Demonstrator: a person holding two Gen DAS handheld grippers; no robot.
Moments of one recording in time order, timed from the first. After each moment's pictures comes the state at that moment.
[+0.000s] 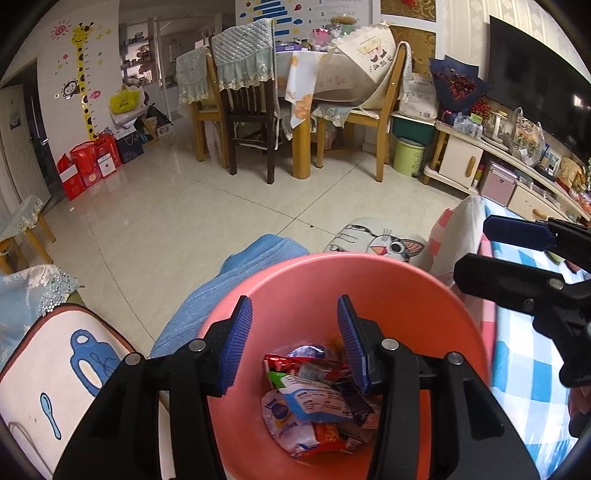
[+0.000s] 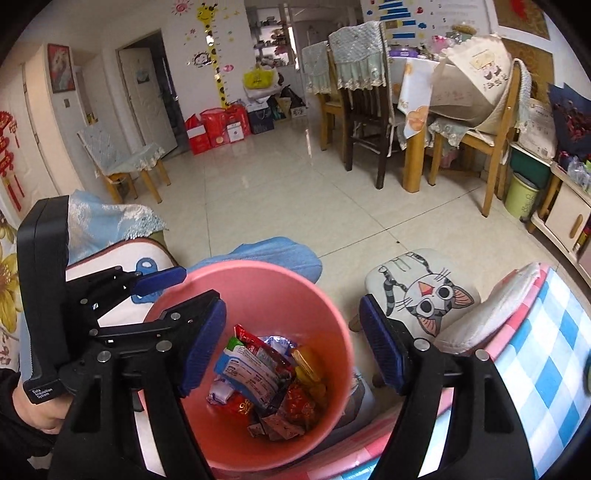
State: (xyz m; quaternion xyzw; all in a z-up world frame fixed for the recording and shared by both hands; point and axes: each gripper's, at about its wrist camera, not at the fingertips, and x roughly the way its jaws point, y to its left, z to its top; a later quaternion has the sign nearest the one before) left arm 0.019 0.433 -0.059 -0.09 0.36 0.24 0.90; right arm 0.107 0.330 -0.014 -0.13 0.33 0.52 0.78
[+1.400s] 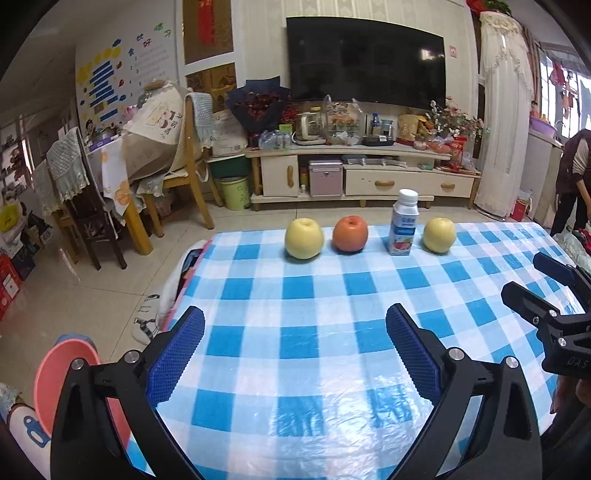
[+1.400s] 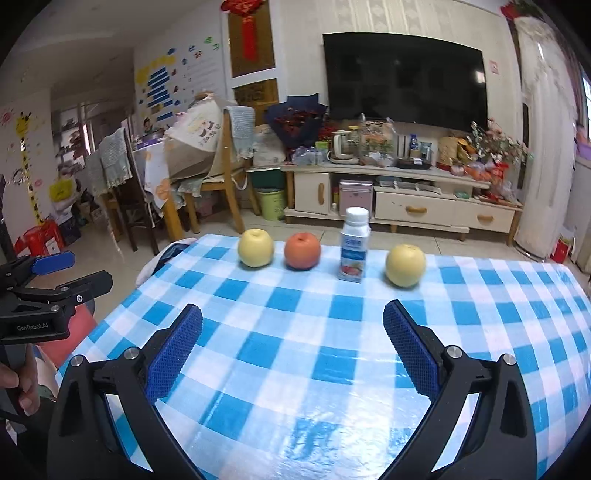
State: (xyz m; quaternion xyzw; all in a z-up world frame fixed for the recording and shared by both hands) left arm 0.067 0.021 0.041 0.04 0.30 -0.01 0.95; right arm 0.070 -0.193 0.009 0.01 0.25 0.14 0.96
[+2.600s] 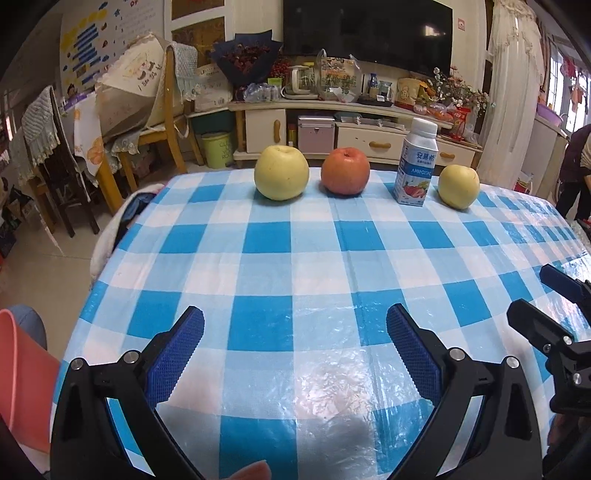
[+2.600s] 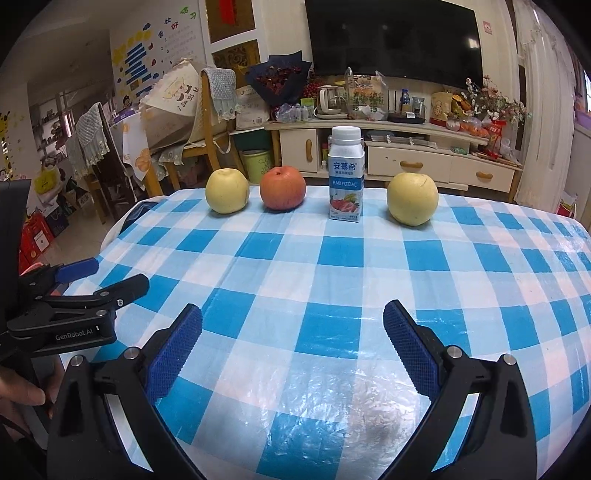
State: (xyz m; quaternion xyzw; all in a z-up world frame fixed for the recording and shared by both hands) left arm 0.146 0.013 -0.071 0.01 0.38 -0.03 0.93; right arm 0.118 -0.179 -0.075 0.01 0.32 0.13 0.94
